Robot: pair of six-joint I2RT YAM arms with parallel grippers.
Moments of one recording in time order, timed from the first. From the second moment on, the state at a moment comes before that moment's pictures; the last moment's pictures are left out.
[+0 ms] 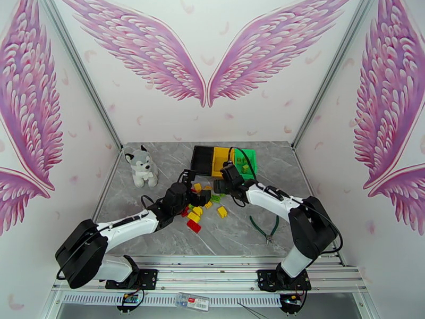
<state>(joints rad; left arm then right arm) -0.72 1.43 0.70 0.32 -0.07 -0.41 0.58 1.69 1.10 -0.31 0.20 0.42</state>
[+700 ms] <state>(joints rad) -0.70 1.48 0.70 0.33 0.00 -0.48 0.60 1.80 1.11 -0.30 0.23 0.40</state>
